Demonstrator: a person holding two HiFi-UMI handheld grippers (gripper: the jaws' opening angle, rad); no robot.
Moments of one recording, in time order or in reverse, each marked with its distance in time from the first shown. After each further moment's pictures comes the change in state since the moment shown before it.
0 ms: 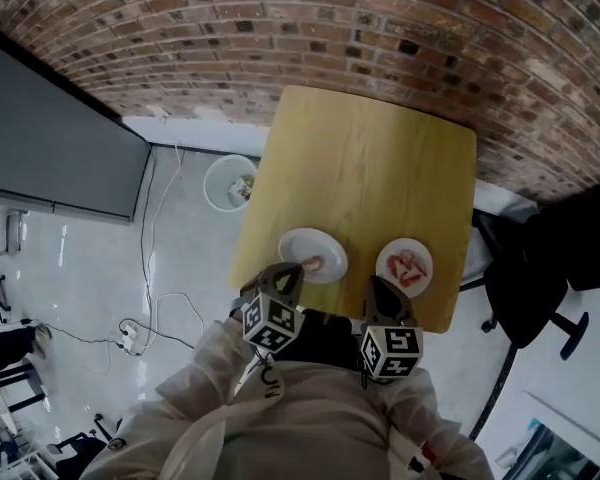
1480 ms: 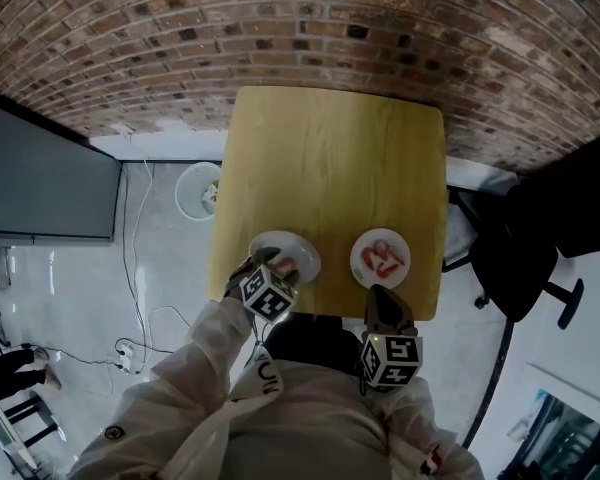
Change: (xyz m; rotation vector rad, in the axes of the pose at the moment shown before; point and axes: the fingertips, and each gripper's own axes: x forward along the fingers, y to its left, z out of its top) left arm 0.082 -0.022 -0.018 0.064 0.251 -0.200; right arm -0.036 -0.057 -0.025 0.075 0.029 -0.157
